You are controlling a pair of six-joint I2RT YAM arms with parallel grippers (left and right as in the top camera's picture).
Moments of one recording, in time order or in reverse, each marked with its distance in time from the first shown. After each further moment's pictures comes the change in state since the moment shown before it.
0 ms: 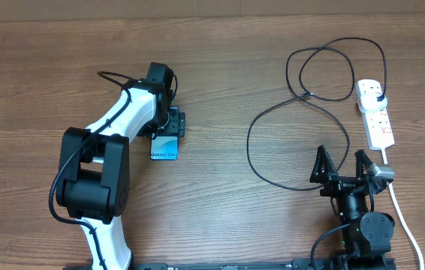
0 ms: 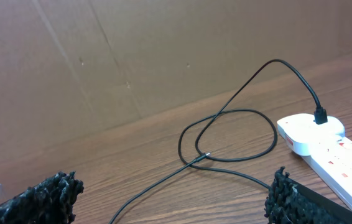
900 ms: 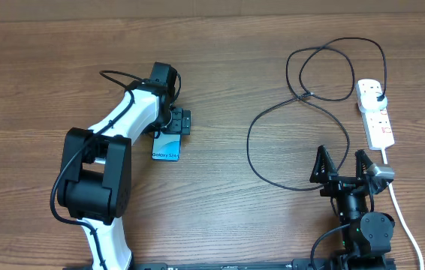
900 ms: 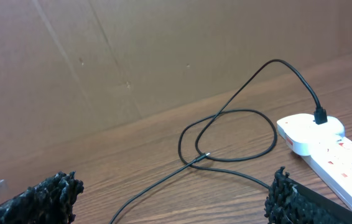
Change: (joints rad) left arm -0.011 -0.003 -0.010 0.058 -0.023 -0.010; right arm 0.000 0.000 0.000 0.001 0.000 0.000
